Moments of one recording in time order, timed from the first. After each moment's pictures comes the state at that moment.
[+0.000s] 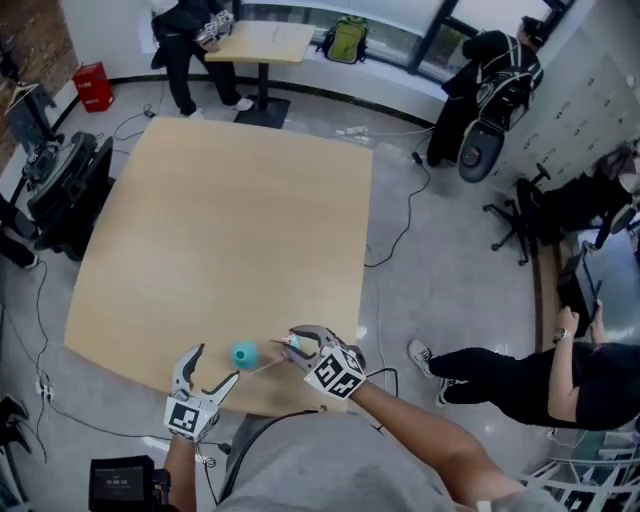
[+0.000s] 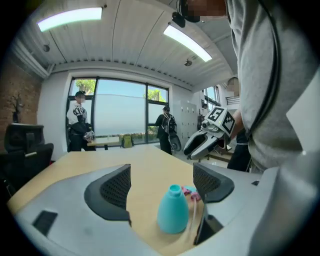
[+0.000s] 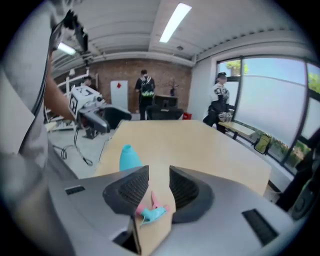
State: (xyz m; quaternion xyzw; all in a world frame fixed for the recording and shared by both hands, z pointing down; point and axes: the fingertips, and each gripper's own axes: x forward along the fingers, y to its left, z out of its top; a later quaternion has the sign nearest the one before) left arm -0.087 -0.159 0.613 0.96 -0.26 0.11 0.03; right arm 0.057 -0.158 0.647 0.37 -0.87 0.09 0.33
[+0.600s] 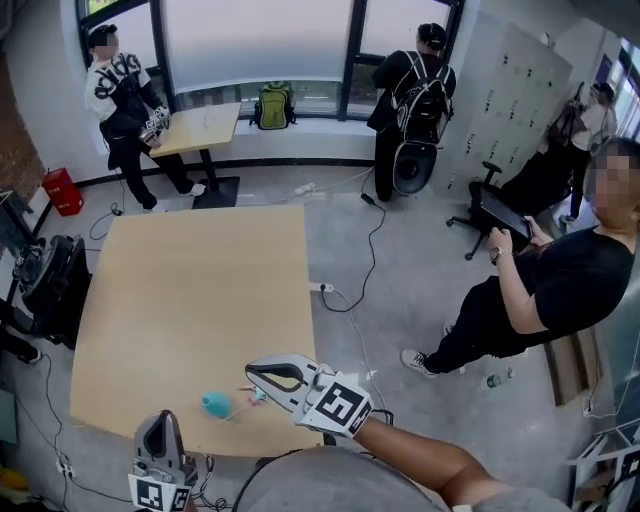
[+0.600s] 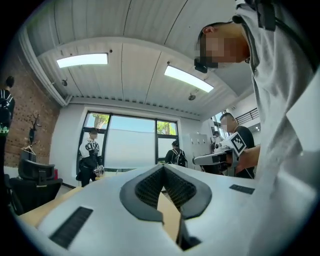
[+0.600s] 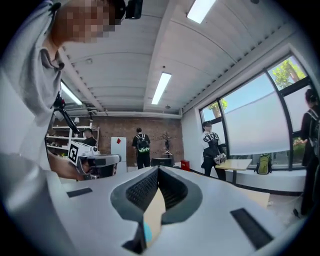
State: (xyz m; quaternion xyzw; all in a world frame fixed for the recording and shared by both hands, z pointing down) left arm -0.039 -0.086 0.355 0.94 -0.34 -0.06 -0.02; right arm 0.125 -0.091 0.353 0.40 -0.92 0.02 0.04
